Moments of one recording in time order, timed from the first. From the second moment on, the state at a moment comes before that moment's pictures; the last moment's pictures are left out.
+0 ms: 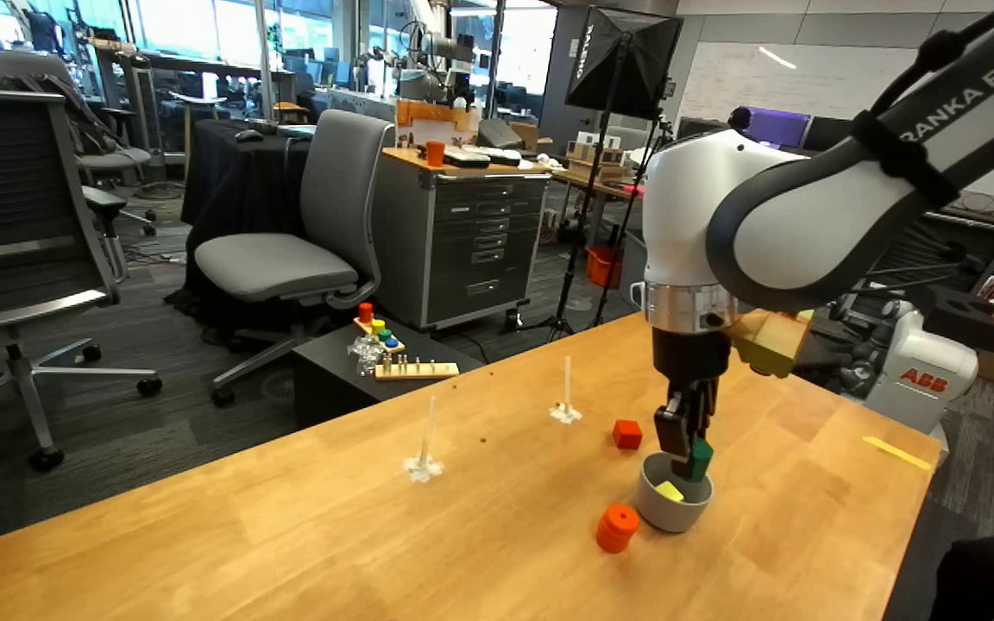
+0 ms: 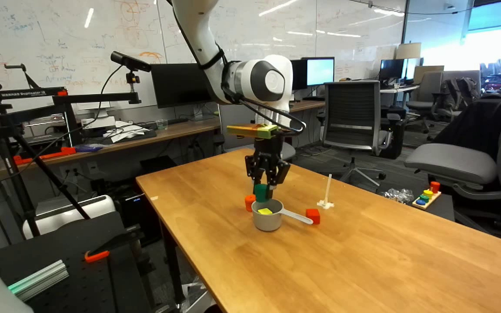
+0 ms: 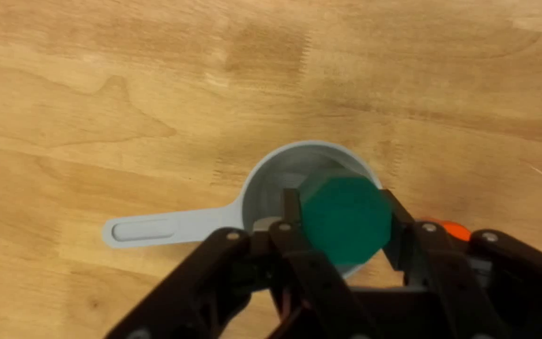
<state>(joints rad) 0.15 0.57 0.05 -1.96 -0.13 2.24 0.07</state>
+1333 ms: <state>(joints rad) 0.15 0.76 -0.01 -1.67 -0.16 2.22 0.07</state>
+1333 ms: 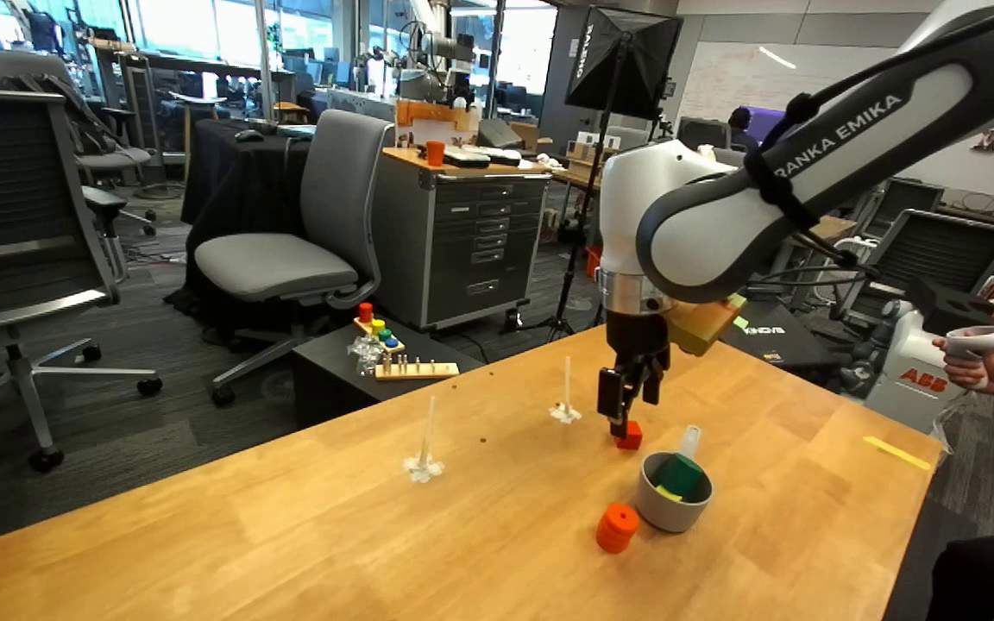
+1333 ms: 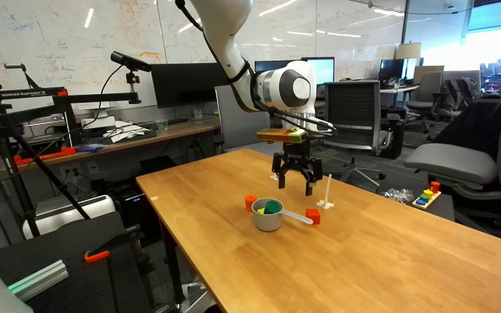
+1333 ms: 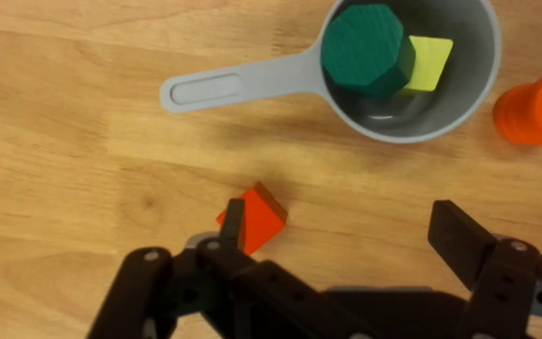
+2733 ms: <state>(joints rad) 0.07 1.06 -0.03 -1.34 0.12 2.21 0.39</state>
